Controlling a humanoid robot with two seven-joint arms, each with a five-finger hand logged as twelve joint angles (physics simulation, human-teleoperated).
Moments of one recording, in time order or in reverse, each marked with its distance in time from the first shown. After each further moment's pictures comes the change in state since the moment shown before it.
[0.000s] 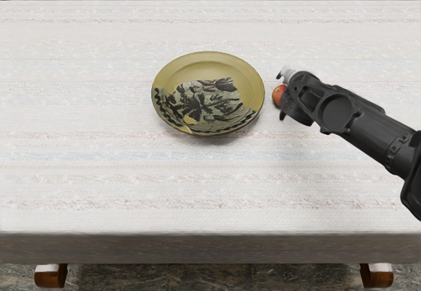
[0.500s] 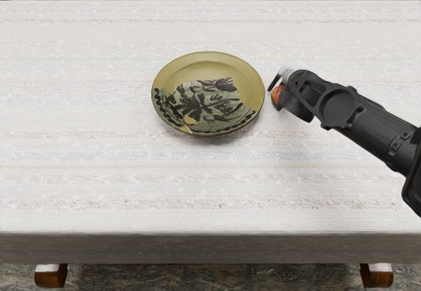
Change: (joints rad) left arm 0.000 0.000 0.000 0.000 0.000 0.000 0.000; right arm 0.018 -0.005 -0.010 0.004 0.078 0.020 -0.001
